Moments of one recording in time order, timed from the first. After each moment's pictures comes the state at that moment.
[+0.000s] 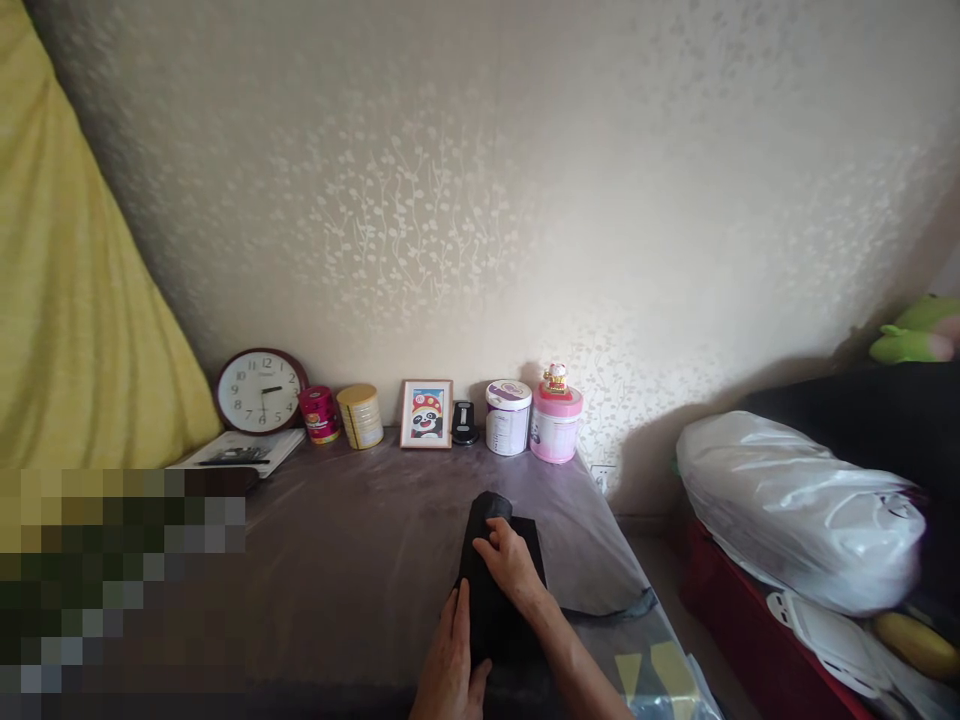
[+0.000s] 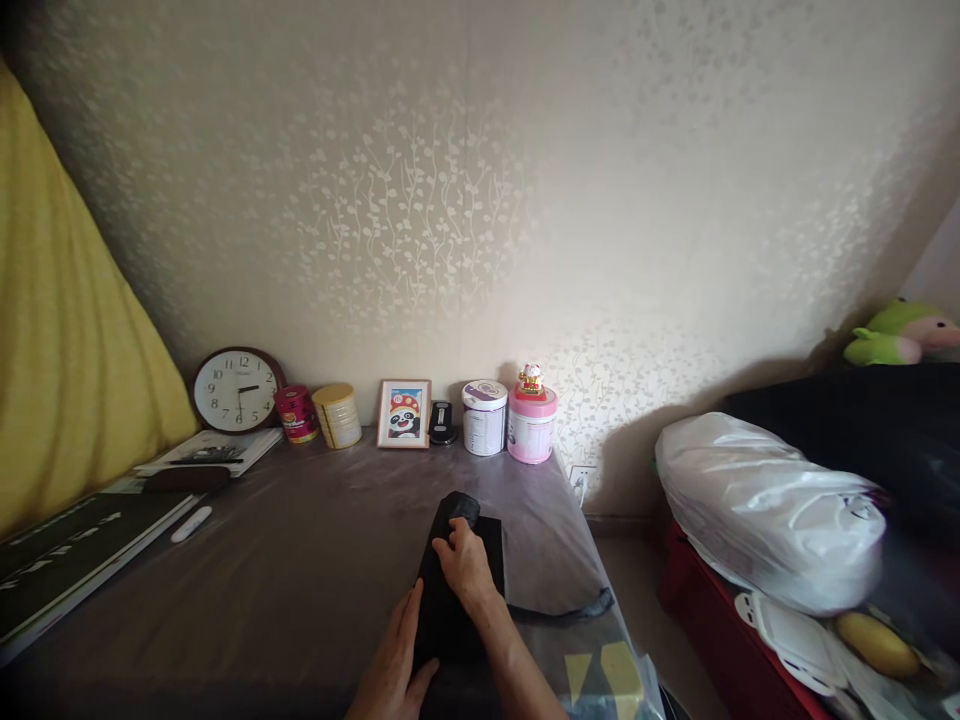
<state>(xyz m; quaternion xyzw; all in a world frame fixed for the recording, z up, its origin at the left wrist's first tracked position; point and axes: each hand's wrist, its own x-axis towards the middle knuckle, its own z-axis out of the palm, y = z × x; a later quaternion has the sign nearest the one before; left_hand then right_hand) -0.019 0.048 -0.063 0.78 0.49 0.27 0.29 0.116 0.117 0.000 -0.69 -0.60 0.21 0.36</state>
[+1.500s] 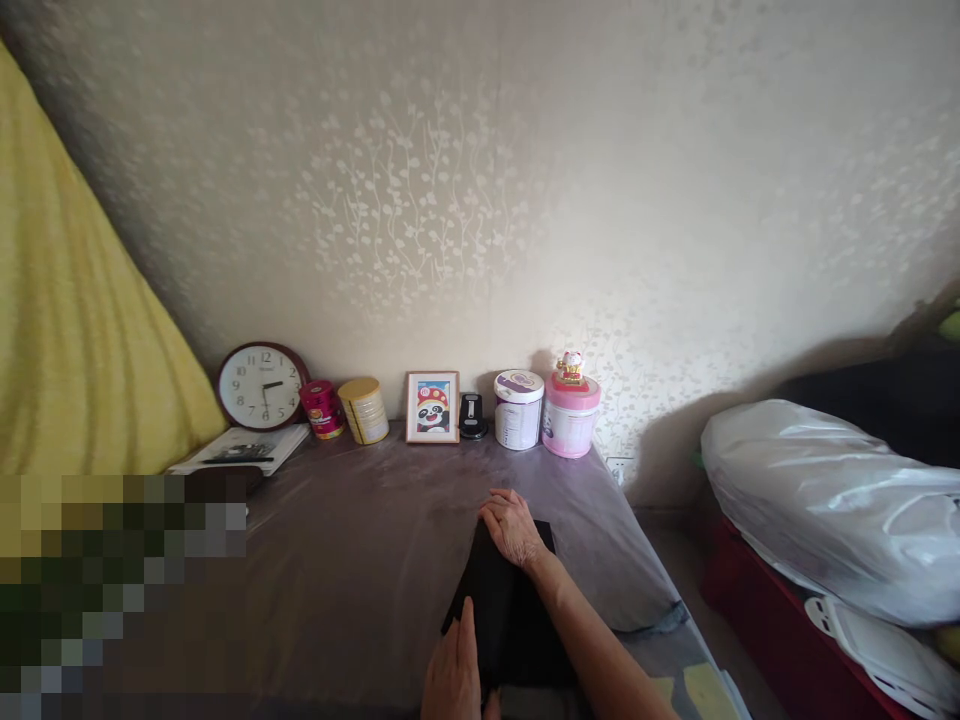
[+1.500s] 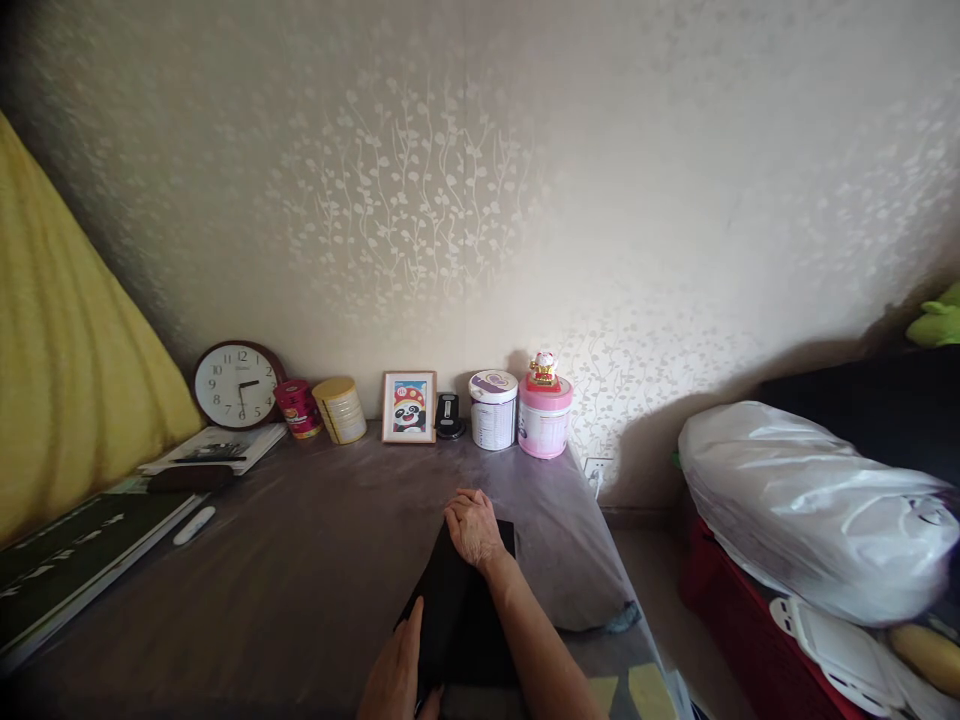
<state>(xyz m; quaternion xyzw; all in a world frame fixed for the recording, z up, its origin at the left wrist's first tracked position) -0.021 0.056 -0.073 0.78 0.58 0.10 0.23 0.134 0.180 -0.014 -0.58 -0.76 0.09 0.27</state>
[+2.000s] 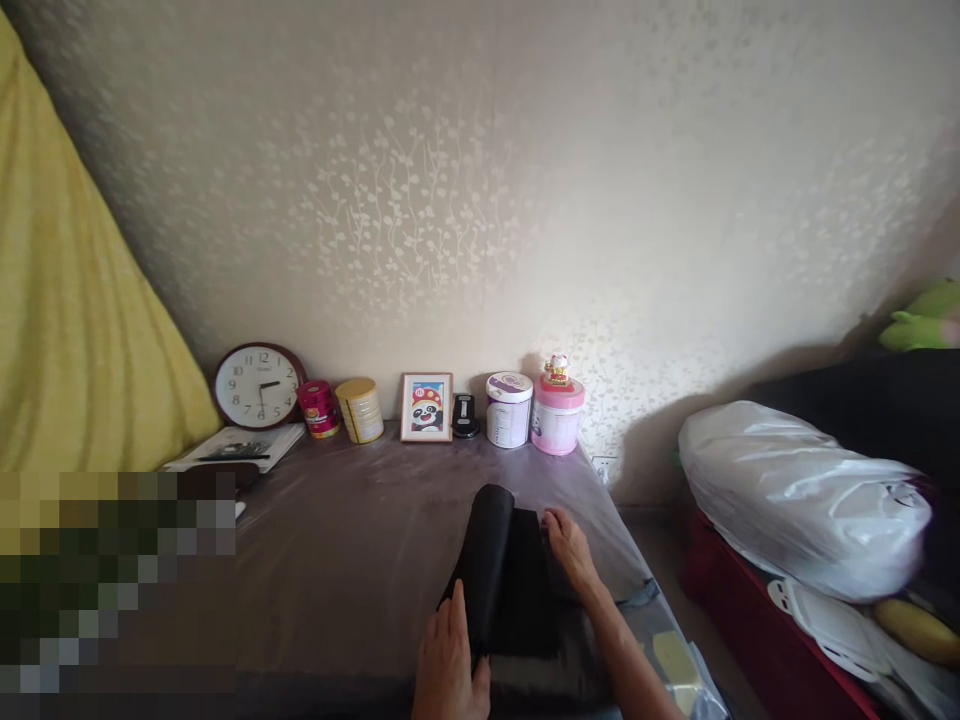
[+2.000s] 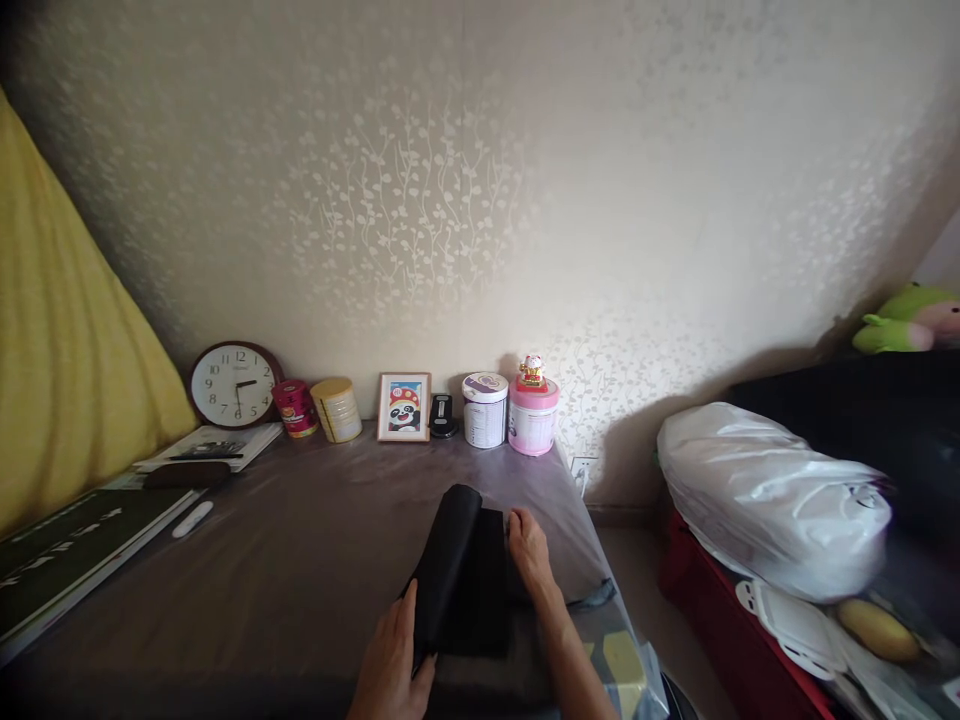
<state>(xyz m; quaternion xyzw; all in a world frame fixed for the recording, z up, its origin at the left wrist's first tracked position) -0.022 0.049 -0.067 0.78 0.56 0.16 0.21 0.208 0.124 -0.033 -0.76 -0.53 0.14 0.35</state>
